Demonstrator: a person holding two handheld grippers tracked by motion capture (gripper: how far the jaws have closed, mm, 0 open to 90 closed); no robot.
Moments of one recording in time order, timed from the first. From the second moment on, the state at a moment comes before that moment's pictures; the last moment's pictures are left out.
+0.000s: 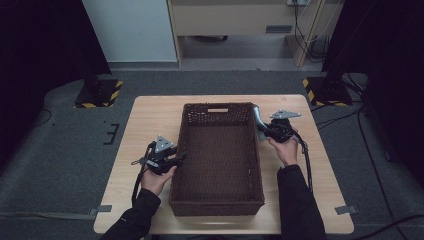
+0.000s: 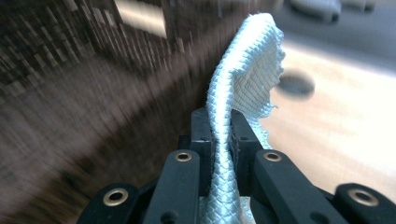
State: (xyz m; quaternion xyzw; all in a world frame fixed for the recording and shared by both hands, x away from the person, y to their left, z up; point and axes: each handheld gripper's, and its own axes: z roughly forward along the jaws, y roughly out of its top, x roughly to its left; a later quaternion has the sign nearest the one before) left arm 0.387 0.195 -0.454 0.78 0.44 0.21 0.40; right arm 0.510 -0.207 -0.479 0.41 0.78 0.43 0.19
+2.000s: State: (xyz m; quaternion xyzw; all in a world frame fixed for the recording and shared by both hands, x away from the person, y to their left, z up) left arm 0.381 0.196 -0.454 0.75 0.47 0.22 0.42; right arm 0.477 -0.213 -0.498 0.41 0.80 0.41 0.14
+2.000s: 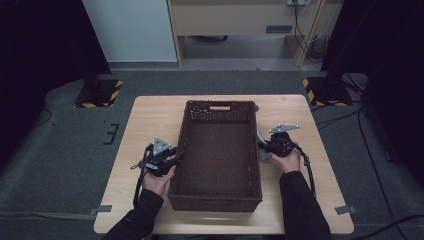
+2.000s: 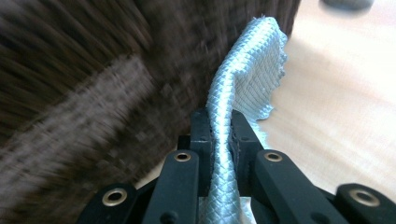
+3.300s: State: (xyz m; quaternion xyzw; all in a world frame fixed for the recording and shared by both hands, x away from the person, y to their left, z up) left arm 0.367 0.195 -0.453 0.76 0.45 0.23 0.41; right arm 0.459 -0.210 -0.489 0.38 0.81 0.43 0.14
